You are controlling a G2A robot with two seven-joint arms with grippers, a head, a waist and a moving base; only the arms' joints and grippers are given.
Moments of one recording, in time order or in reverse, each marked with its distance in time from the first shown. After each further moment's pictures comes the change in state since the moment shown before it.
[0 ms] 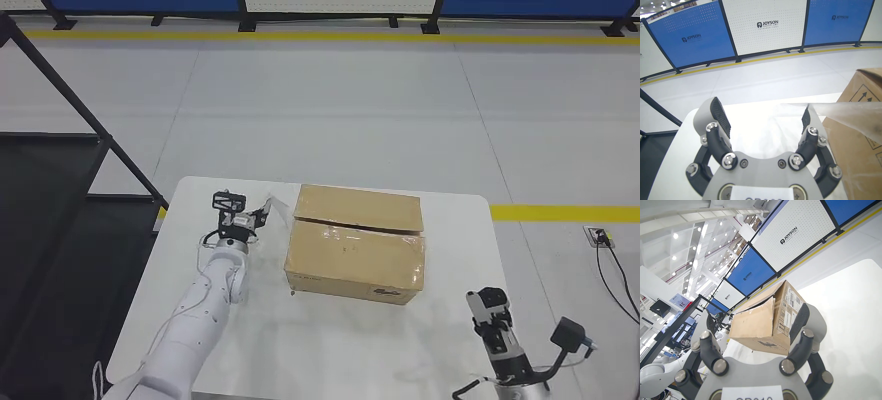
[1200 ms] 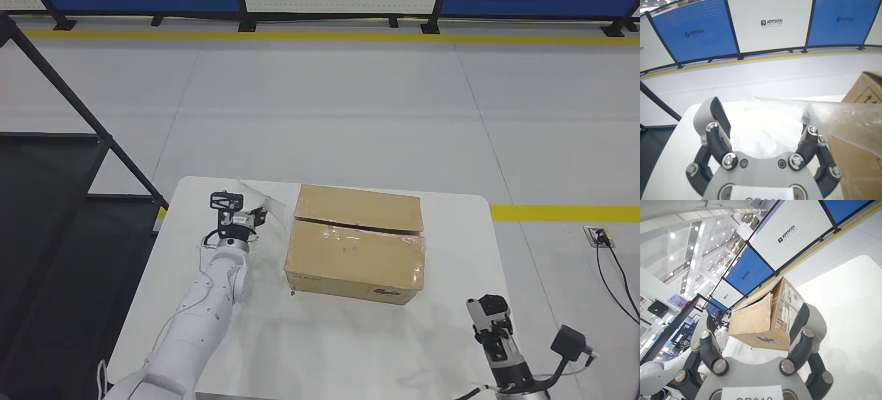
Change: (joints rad) left arm -0.020 -0.024 -0.034 0.035 -0.064 0.022 0.039; right arm -0.040 0.001 0.000 -0.008 -0.008 0.000 -0.018
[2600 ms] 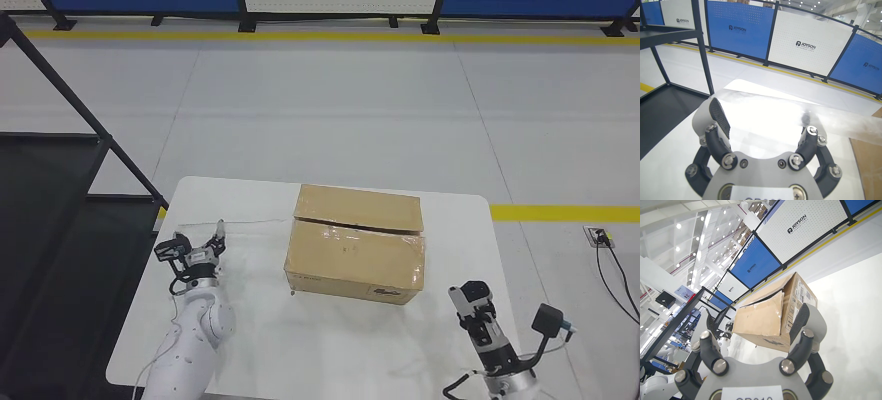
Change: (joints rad) left arm 0.337 0.088 -0.236 -0.326 -0.169 0.049 0.118; right arm 0.102 0.008 -0.037 0.033 0.013 -0.003 0.099
